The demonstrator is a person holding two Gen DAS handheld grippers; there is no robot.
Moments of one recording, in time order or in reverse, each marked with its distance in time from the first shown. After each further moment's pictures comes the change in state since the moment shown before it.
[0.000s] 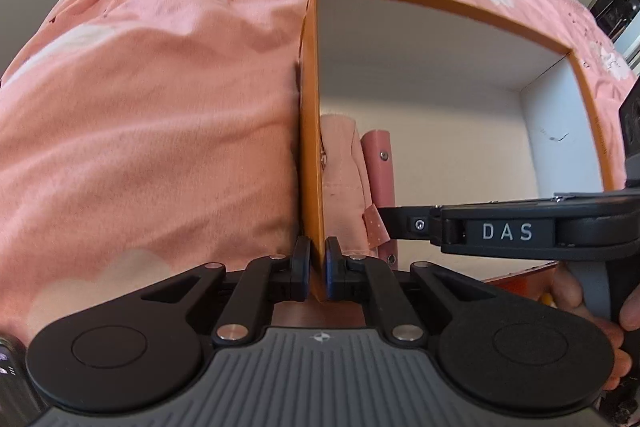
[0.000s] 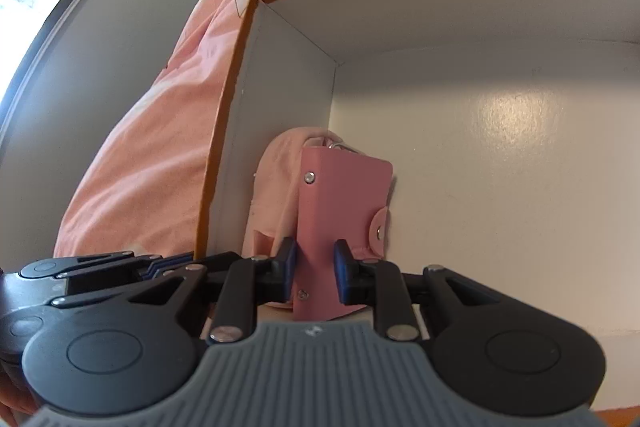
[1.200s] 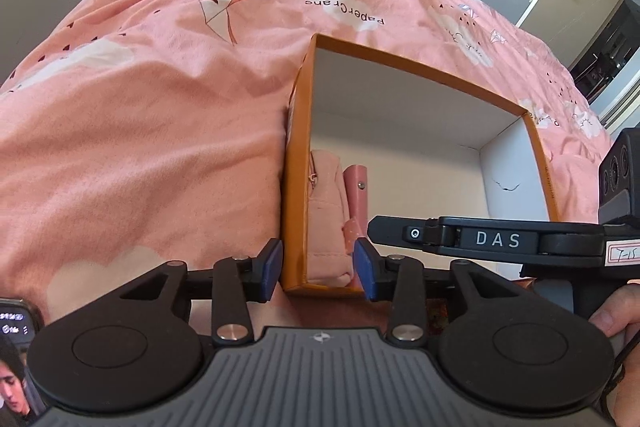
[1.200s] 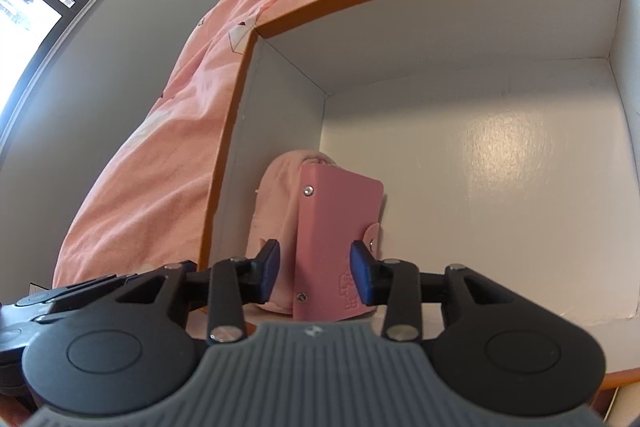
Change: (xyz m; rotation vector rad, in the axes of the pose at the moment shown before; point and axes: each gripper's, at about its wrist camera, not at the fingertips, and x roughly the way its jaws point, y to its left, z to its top) left arm -0.049 0.005 -0.008 -0.090 -0.142 -0.101; right arm -0.027 0.005 -0.005 0.018 -0.113 -0.023
